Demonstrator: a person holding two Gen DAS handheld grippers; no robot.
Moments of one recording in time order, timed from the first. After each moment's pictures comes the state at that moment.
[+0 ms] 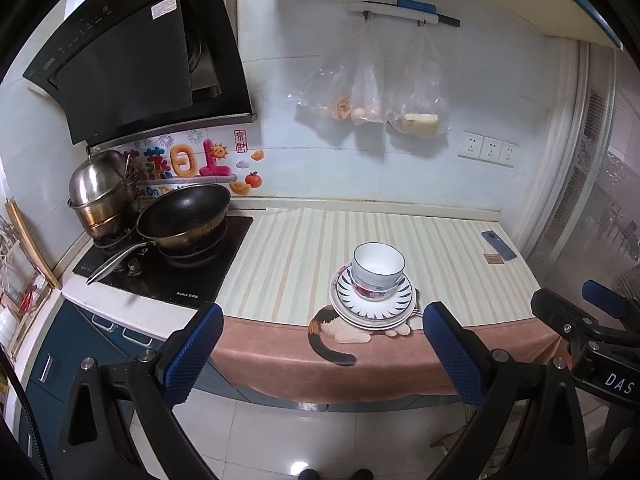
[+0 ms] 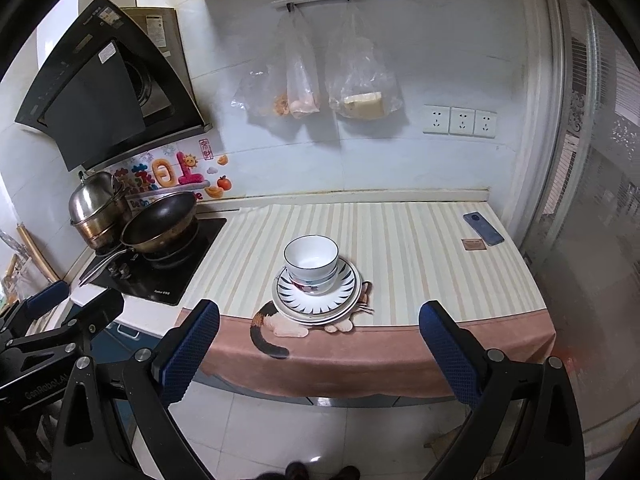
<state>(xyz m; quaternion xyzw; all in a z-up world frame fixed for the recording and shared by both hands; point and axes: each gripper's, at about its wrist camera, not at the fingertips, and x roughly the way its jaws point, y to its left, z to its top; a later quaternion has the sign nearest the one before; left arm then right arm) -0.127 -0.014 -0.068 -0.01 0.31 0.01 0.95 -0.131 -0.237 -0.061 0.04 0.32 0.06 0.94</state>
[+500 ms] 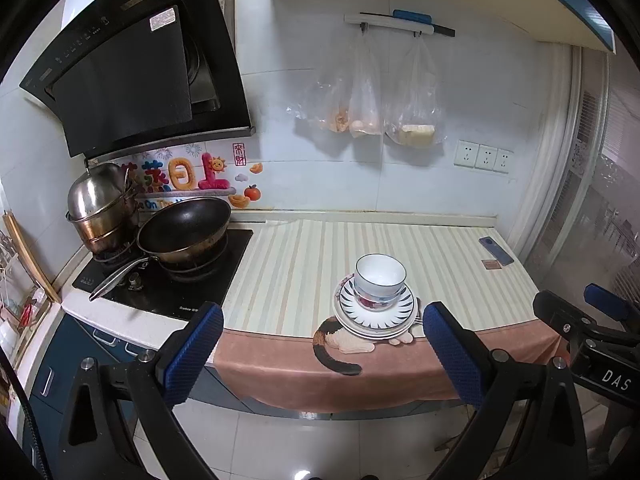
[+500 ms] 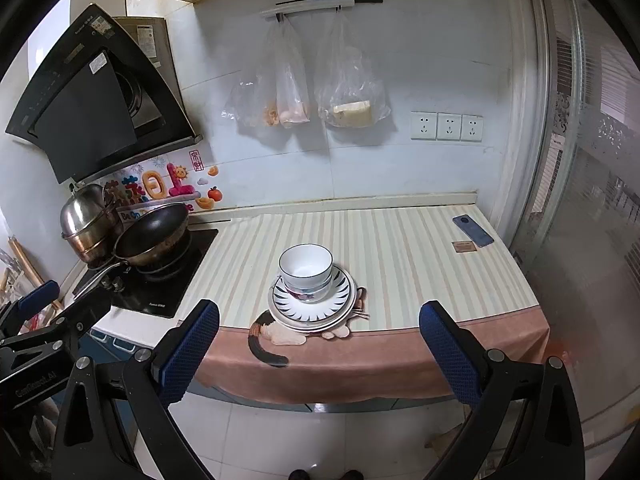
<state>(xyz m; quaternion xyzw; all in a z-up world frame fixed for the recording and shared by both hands) -0.130 0.002 -0.055 -0.01 0.29 0.00 0.96 -0.139 -0.226 -0.052 0.05 0.31 0.04 0.95</state>
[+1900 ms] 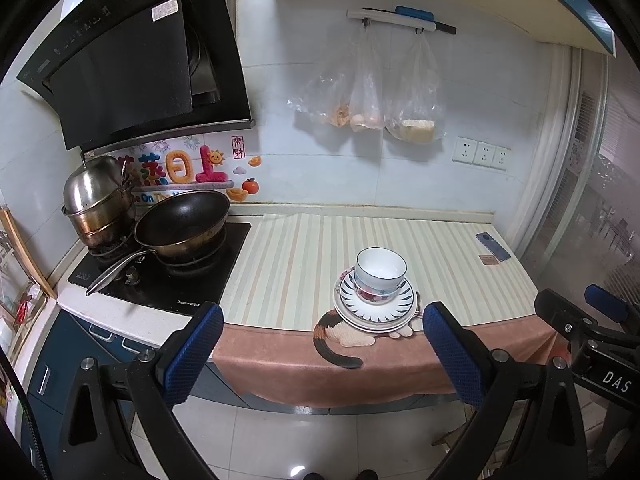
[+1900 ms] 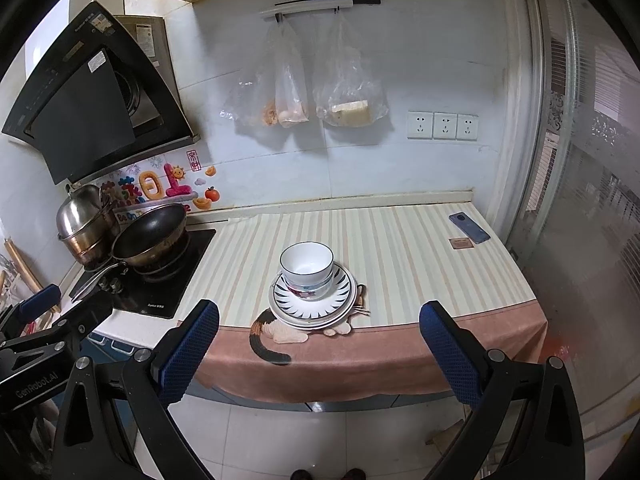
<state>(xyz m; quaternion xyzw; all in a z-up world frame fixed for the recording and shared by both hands) -0.126 0.016 -0.060 -0.01 0.30 -0.01 0.95 -0.145 -0.220 -0.056 0.05 0.31 0.03 0.95</state>
